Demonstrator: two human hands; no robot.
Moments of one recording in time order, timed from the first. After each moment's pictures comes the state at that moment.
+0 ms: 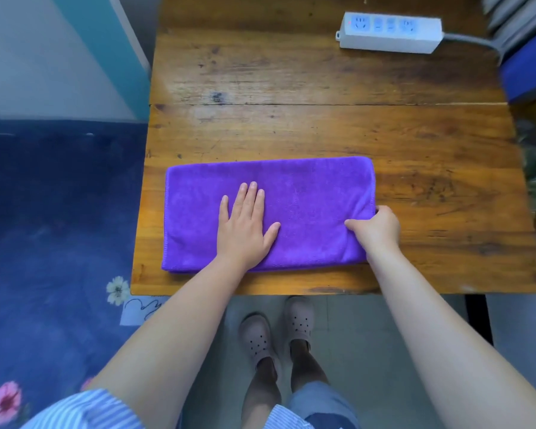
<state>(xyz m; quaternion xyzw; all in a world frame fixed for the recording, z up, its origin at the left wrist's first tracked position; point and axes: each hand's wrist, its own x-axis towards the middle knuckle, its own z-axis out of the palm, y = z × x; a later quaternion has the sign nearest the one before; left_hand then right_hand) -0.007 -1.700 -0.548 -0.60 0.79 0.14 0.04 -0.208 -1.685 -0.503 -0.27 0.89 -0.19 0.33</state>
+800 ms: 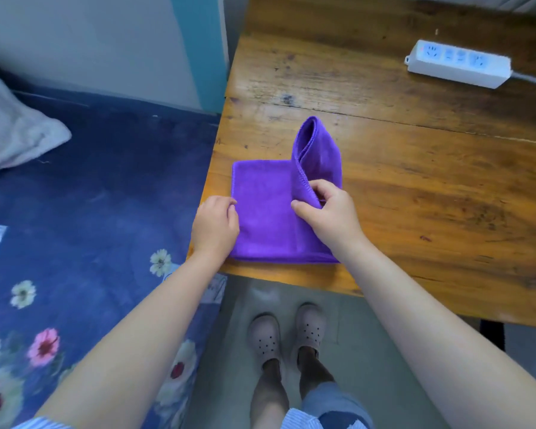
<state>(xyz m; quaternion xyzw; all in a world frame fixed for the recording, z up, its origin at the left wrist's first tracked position) 0.105 -1.688 -0.510 -0.75 0.58 0.25 -0.20 -0.063 -1.695 -0.440 -0.53 0.65 -0.30 0.46</state>
